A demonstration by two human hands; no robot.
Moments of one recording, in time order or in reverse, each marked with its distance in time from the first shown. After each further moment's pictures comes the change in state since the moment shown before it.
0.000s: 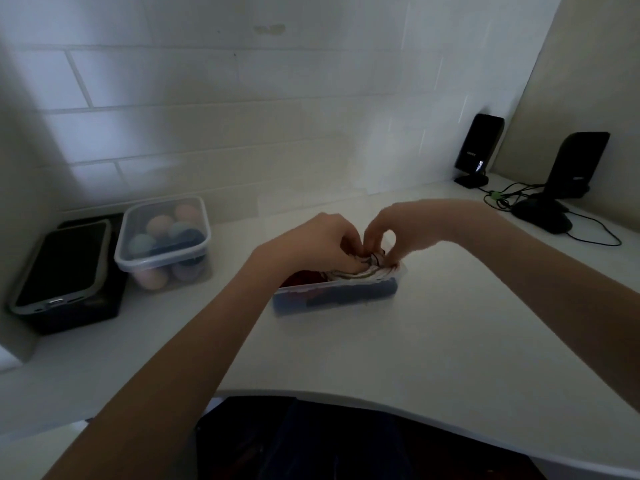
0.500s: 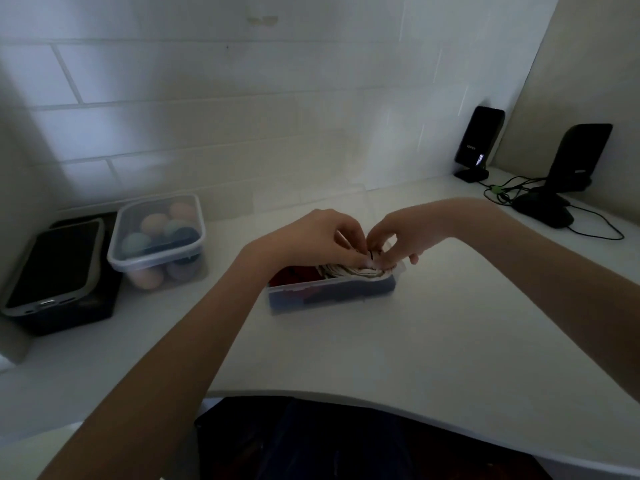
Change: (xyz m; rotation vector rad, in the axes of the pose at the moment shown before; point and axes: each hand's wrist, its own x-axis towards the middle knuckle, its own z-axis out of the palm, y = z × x) left_hand 0.002 -0.004 -0.002 -0.146 -0.054 0.004; right_hand -0.005 0.002 0.002 0.089 -0.169 0.043
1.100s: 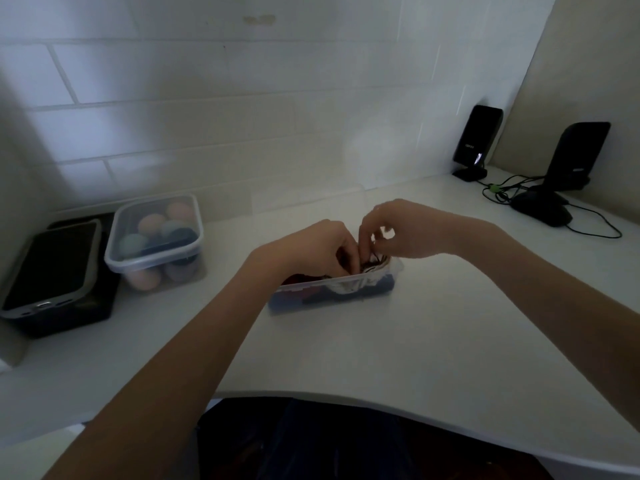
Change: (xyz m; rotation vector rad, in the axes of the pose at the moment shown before) left_hand 0.004 0.000 0.012 0.152 -0.075 0.046; right_hand -0.004 -0.004 0.019 0.068 0.499 -0.201
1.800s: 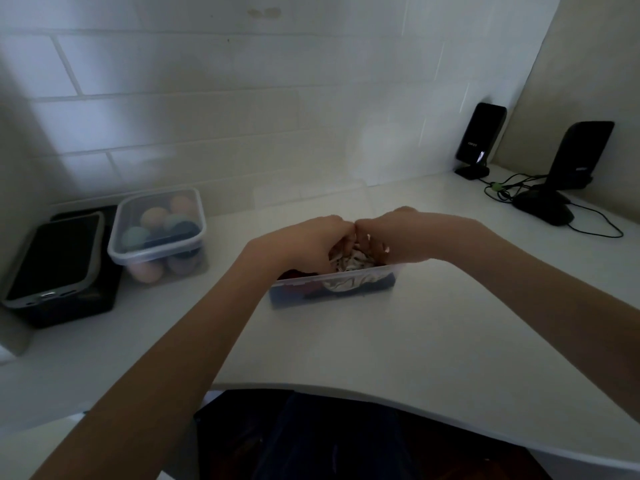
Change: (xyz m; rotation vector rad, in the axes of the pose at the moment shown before) left_hand -0.002 -0.011 -0.002 0.228 -0.005 -0.020; right_hand 0.007 -0.015 0.010 -0.414 -0.230 0.137
